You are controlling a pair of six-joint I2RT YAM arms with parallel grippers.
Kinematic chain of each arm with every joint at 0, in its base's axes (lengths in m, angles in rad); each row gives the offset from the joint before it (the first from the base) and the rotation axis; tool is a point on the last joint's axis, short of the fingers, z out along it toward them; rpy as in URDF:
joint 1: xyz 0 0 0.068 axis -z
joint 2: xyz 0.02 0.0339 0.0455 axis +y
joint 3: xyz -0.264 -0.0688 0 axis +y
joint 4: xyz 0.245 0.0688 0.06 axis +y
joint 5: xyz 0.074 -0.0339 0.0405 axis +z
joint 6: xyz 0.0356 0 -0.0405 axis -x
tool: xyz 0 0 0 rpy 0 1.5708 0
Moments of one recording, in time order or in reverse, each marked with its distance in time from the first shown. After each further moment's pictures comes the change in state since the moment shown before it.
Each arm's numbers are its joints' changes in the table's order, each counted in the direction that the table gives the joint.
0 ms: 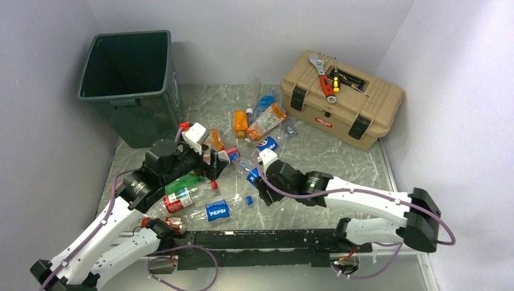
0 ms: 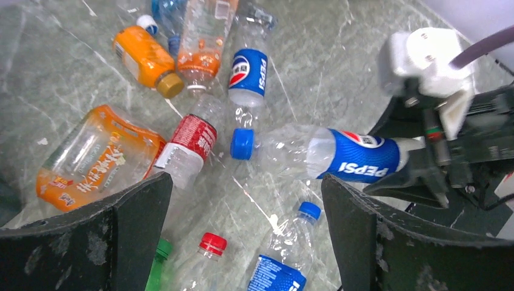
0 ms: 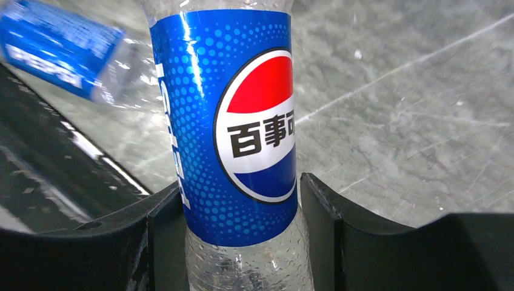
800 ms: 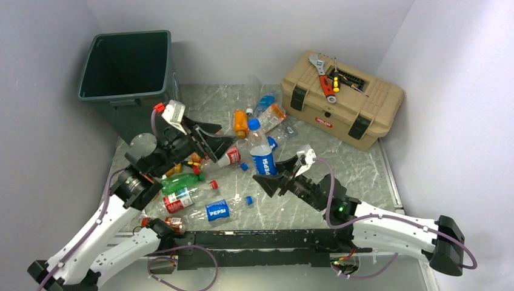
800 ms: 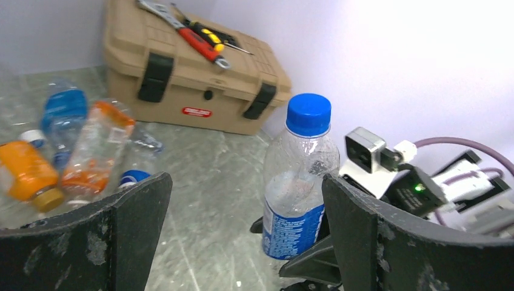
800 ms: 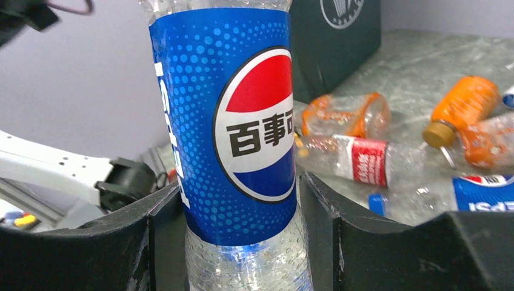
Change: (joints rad) left arm 0.000 -0.018 -0.086 -0.338 -0.067 0.417; right arm 0.000 -0.488 0.390 -0.902 0.051 -0.019
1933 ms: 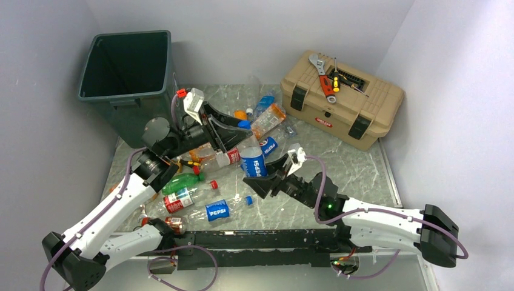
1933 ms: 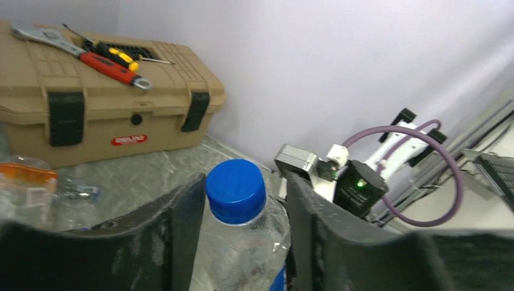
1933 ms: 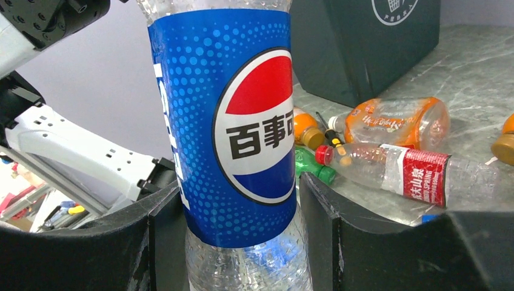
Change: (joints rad) left arm 0.000 0.230 -0.066 -0.319 -0.323 0.035; right arm -0.005 0.182 0.011 -0.283 0.111 -0.089
